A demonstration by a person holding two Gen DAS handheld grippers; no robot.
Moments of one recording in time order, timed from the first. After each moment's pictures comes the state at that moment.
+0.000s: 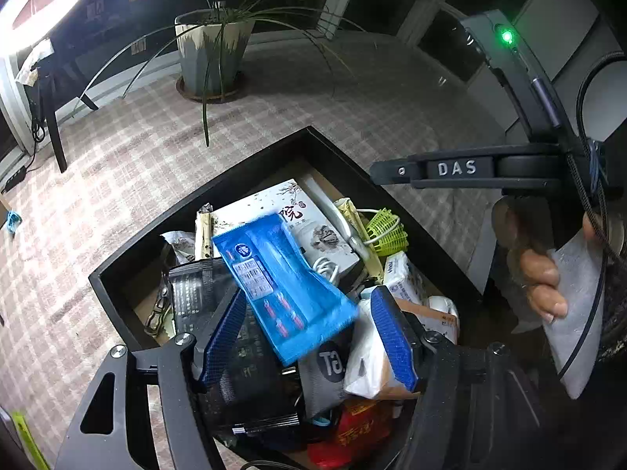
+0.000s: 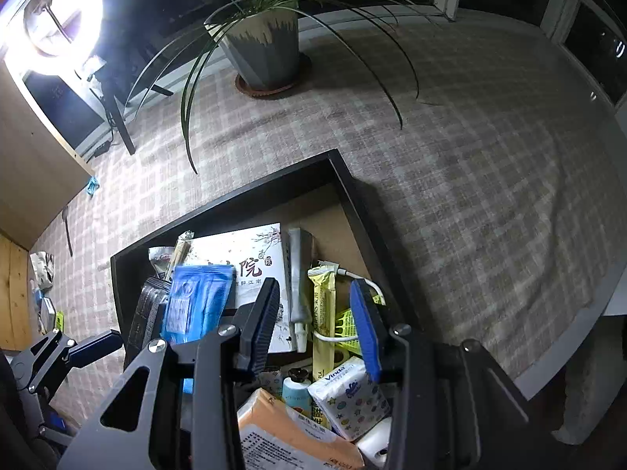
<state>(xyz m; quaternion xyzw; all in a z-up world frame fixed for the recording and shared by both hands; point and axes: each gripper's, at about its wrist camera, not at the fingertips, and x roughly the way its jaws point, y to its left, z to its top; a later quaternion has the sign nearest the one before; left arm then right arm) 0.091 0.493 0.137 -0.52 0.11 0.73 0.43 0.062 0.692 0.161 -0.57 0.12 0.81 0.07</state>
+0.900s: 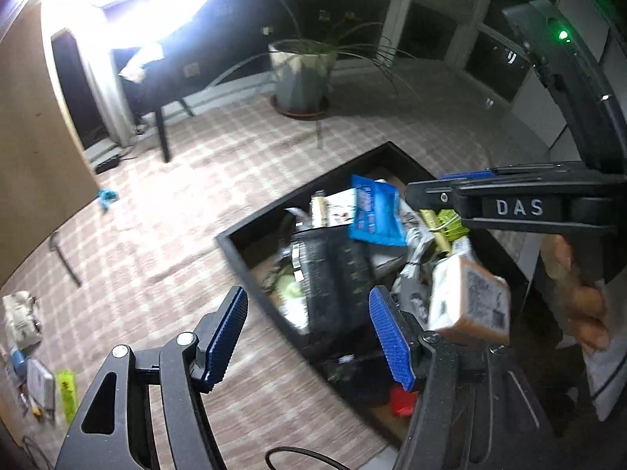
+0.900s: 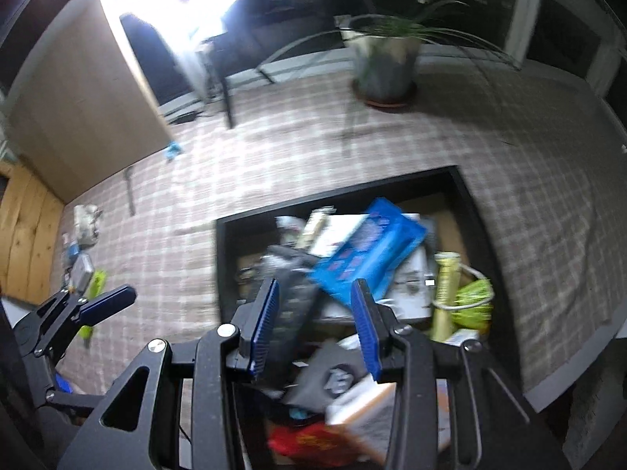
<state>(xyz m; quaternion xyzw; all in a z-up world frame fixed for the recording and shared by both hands) 0.101 0.385 0.164 -0.47 0.13 0.80 0.34 0.083 0.562 0.199 -0.54 0.07 0.84 -0.03</state>
